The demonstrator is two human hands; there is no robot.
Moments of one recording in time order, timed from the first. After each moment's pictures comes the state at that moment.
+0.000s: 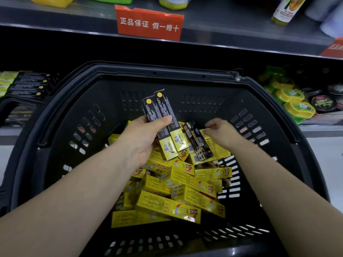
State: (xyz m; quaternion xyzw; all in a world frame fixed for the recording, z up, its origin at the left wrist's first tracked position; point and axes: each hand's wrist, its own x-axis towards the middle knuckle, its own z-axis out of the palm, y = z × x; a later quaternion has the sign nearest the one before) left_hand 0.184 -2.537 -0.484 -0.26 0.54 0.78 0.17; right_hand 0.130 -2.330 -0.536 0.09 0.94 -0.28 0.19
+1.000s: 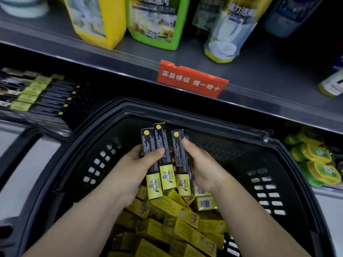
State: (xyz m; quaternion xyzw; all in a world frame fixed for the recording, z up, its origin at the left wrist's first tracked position) left_hand 0.162 -2.590 -0.488 -0.32 0.53 0.78 0.14; right_hand 0.095 -2.432 -0.496 0.06 0.63 -0.64 0.42
